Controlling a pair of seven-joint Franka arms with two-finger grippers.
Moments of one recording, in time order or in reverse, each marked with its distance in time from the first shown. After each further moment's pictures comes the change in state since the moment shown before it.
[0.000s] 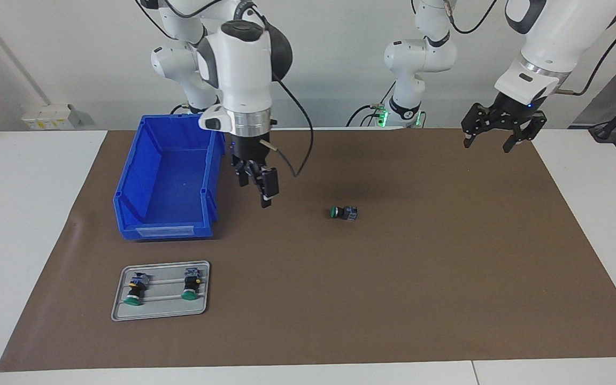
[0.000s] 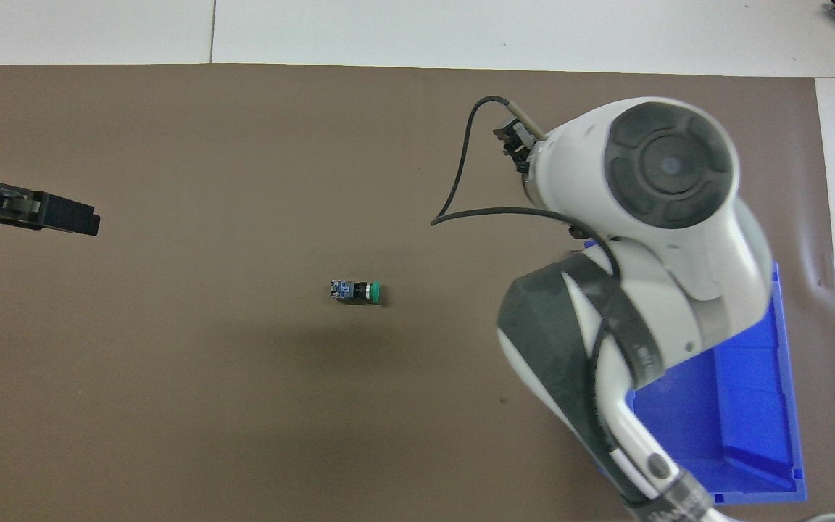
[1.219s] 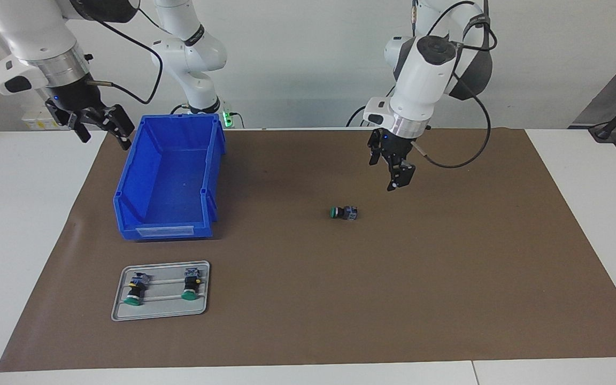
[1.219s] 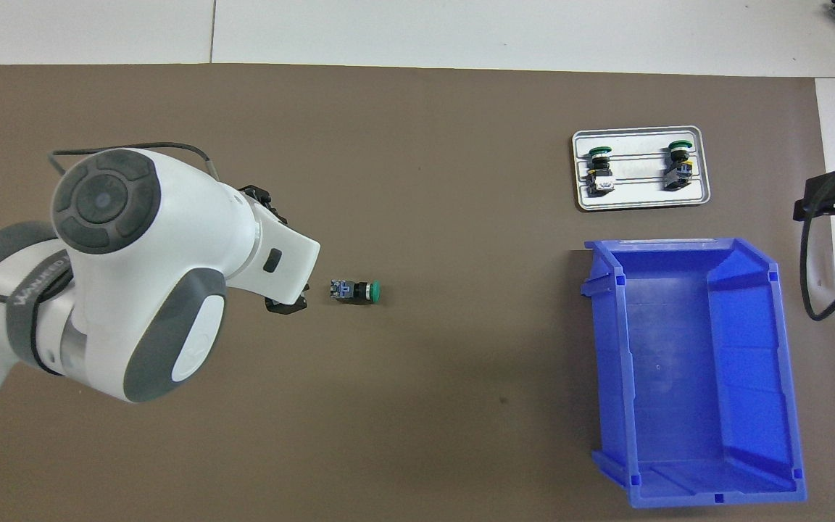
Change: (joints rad) left arm -0.351 0.057 -0.012 -0.302 -0.030 0.416 0.703; right arm -0.420 -0.142 0.000 0.084 0.101 -0.450 -1.061
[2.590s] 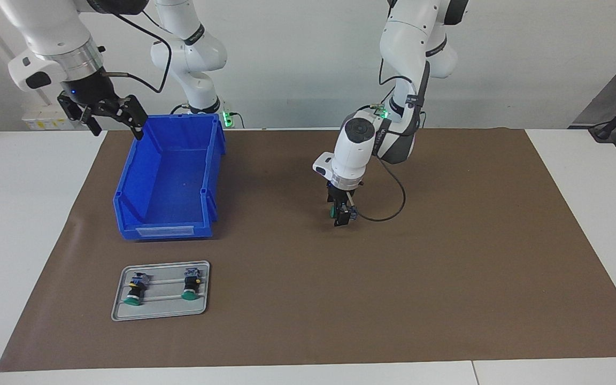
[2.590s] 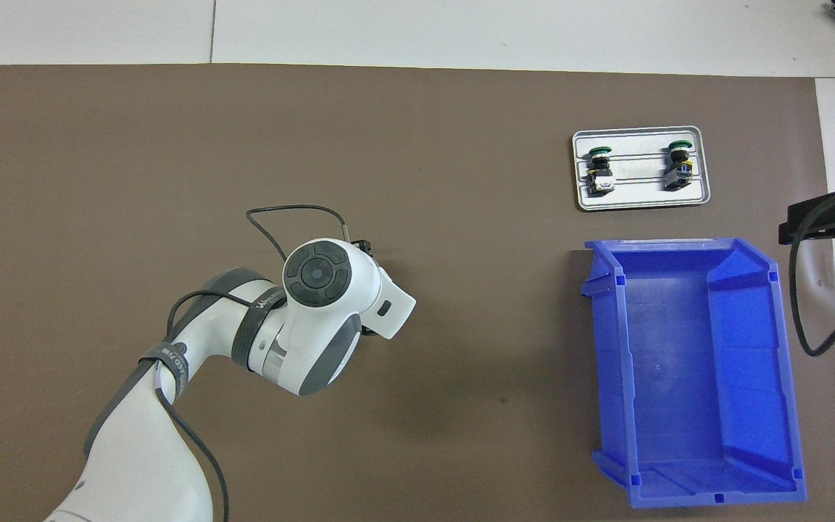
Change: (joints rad) left arm -0.161 0.271 0.007 -0.147 -0.006 0.404 0.031; right arm 0.011 -0.037 0.031 -0.025 0.000 -0.038 -0.066
